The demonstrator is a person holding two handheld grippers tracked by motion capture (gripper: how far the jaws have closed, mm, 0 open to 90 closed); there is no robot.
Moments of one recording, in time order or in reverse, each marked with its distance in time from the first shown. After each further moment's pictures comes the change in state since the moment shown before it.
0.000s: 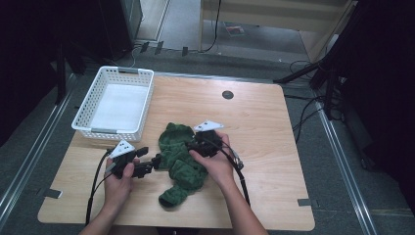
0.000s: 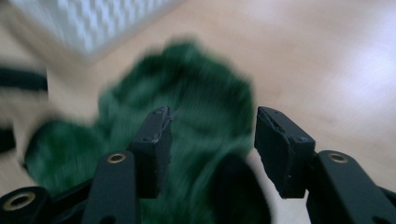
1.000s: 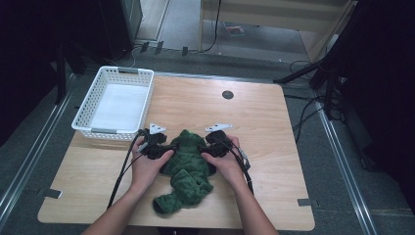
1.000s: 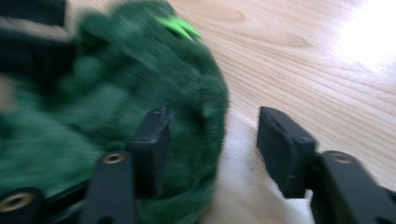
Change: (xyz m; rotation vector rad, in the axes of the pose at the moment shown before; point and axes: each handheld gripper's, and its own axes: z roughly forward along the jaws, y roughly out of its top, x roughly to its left) left arm -0.026 0.049 0.080 0.181 0.178 0.009; right arm -0.041 -0.022 0.013 0.112 -0.039 0.076
